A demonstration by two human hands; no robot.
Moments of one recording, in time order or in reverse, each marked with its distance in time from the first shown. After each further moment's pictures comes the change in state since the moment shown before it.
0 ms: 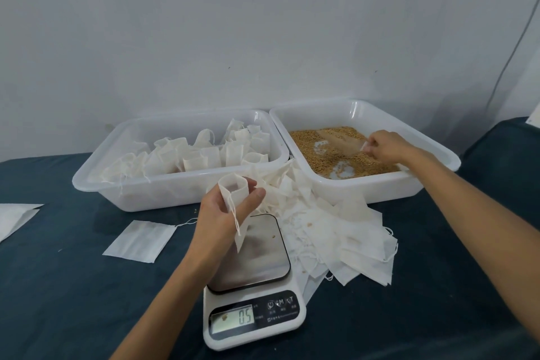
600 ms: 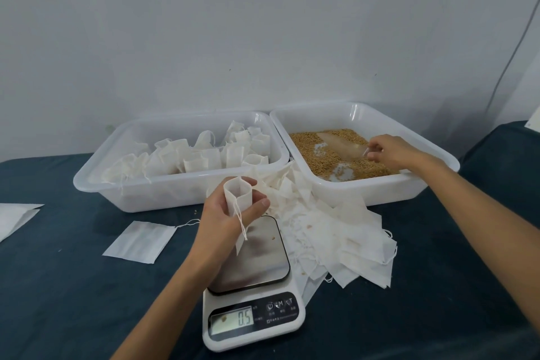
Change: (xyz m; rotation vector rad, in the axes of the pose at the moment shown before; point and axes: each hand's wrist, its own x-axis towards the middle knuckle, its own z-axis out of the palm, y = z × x) left_hand -0.001 -0.005 0.001 0.065 -0.028 -0.002; right_hand -0.013 0.005 -0.006 0.010 -0.020 -0.057
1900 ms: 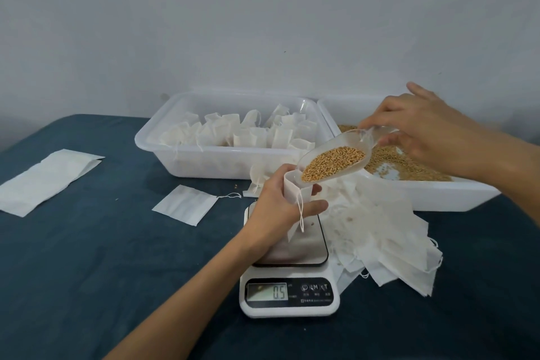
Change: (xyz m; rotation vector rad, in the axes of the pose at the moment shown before) left_hand -0.005 -0.004 0.006 0.038 -0.082 -0.067; right_hand -0.097 -0.144 -0.053 -0.350 0.218 -0.785
